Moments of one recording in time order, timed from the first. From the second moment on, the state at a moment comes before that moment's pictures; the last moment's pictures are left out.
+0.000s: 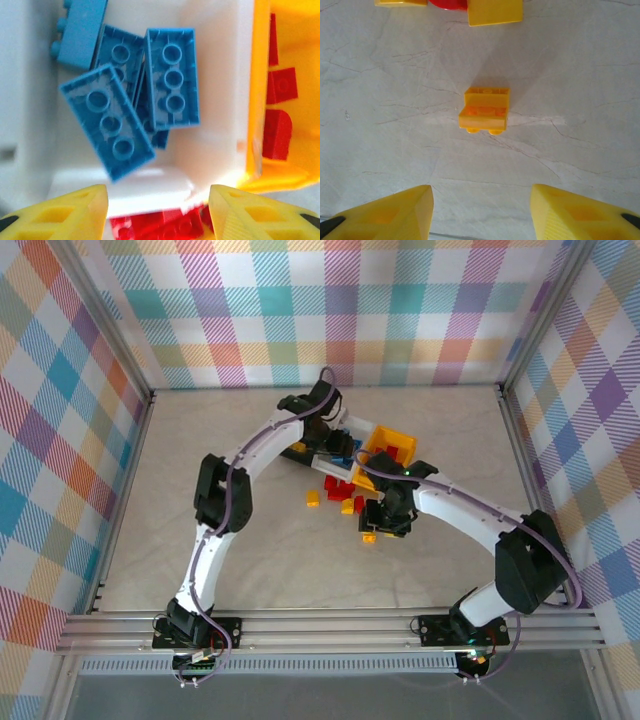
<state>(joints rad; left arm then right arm) -0.56 2.27 2.12 -0.98 0.23 -0.28 0.65 1.51 1.08 -0.97 -0.16 0.72</state>
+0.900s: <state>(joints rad) -0.46 1.85 1.41 -0.86 0.20 -0.28 0.66 1.81 1.16 -0.88 -0.12 0.71</state>
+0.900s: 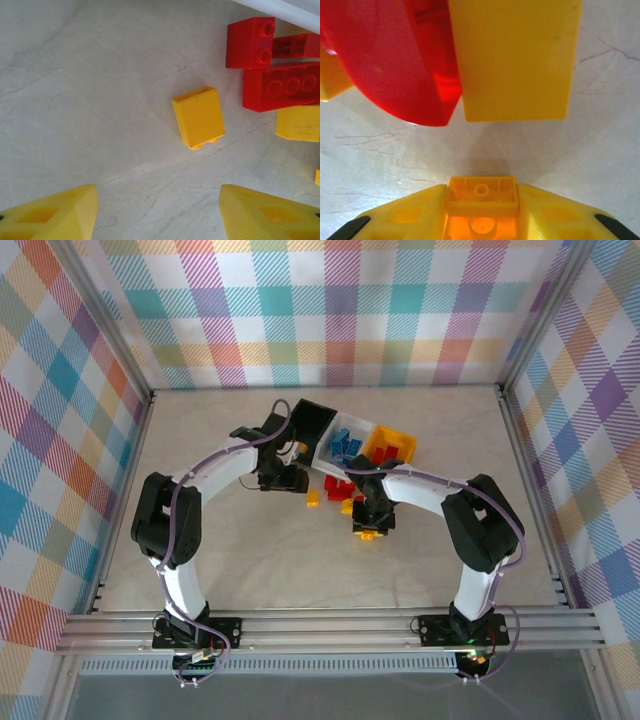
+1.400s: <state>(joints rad) -0.53 2.04 1.46 -0.79 0.22 -0.32 0.66 1.69 1.23 -0.96 -0.10 0.71</state>
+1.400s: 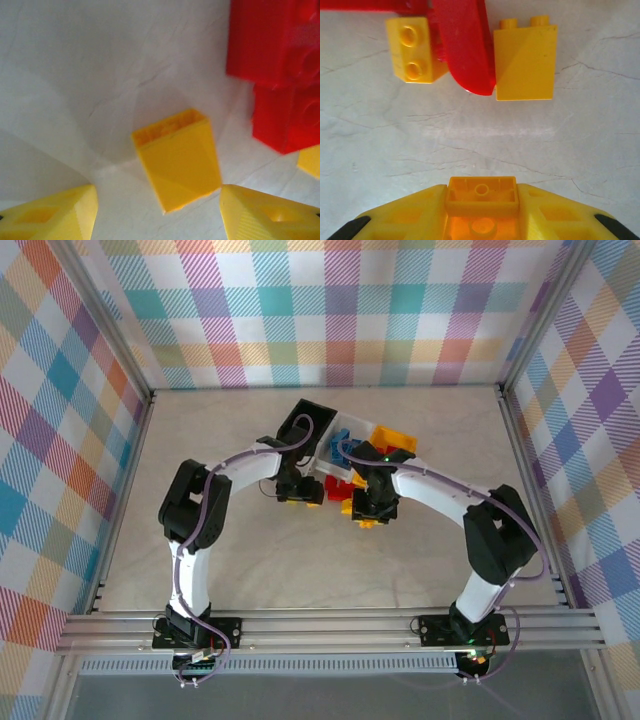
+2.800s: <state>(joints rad) -0.48 2.09 1.82 -0.95 0.11 -0.32 0.66 1.61 1.24 -0.99 -0.09 0.67</state>
